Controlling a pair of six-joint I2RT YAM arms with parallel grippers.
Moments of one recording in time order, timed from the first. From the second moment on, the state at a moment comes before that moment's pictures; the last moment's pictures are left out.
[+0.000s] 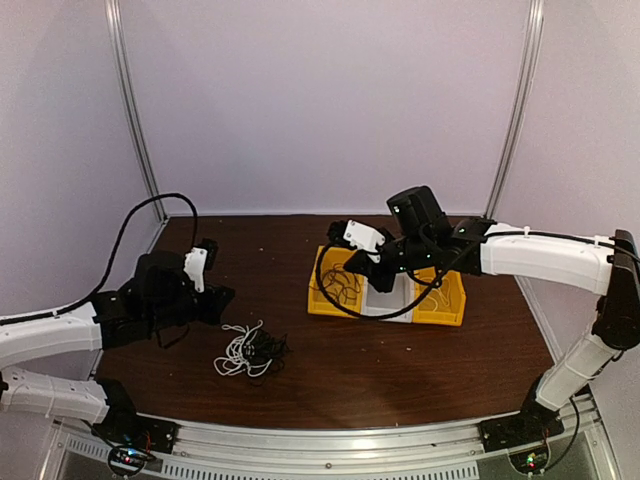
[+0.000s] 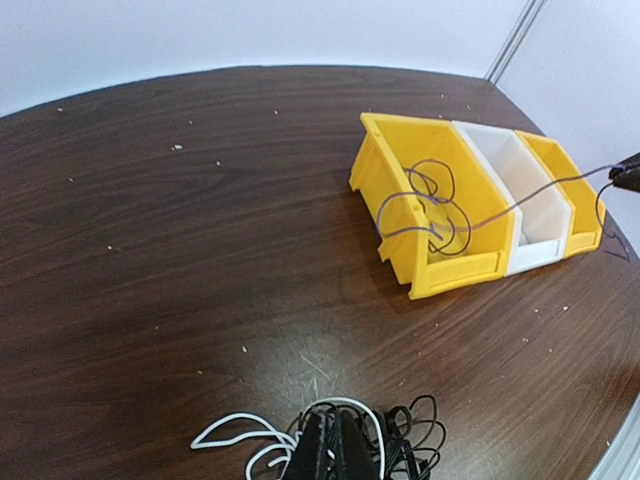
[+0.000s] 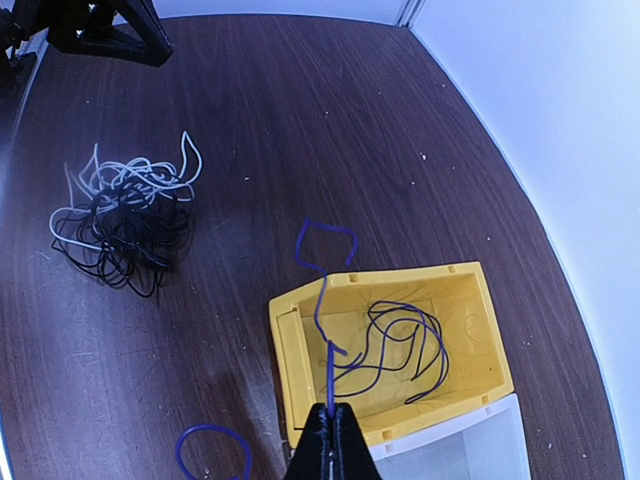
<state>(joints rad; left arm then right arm) -0.77 1.00 0.56 -0.07 -0.14 -0.38 0.81 1.56 1.22 -0.29 -0.18 -0.46</state>
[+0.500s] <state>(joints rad) -0.76 0.92 0.55 -0.07 -0.16 -0.38 0.79 1.56 1.34 -0.34 -0.14 -0.49</state>
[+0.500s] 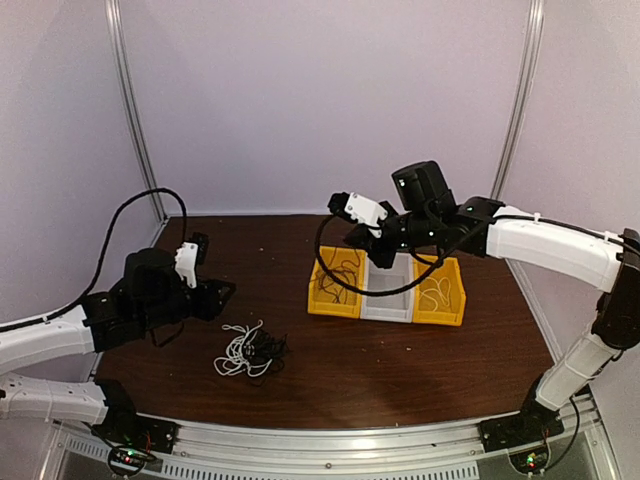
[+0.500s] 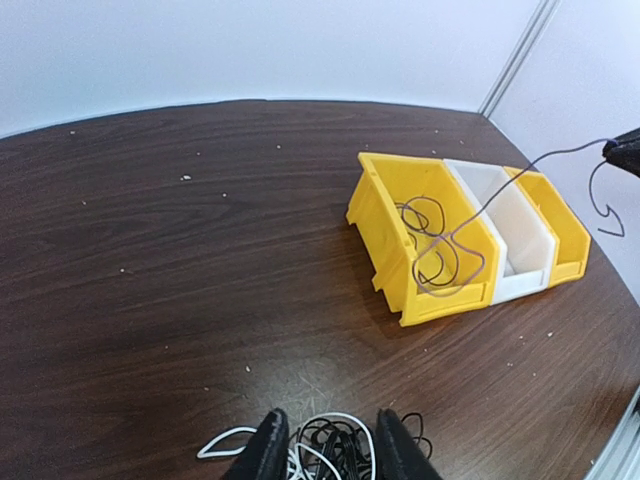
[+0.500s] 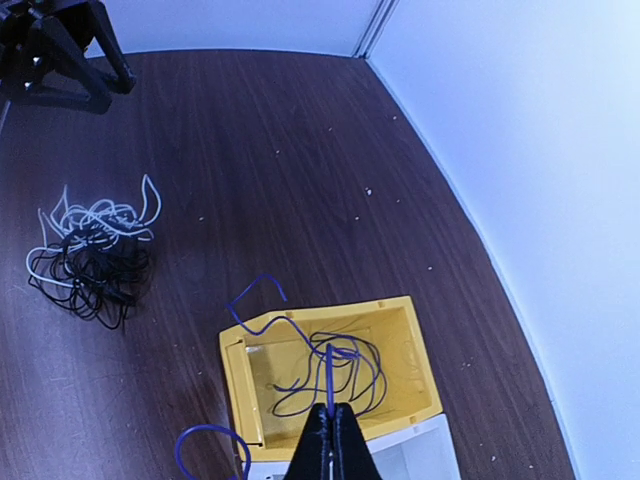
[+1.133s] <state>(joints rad) -0.58 1.29 1.12 -0.05 -0.37 -0.27 0.74 1.73 1.50 -0.49 0.07 -0.59</state>
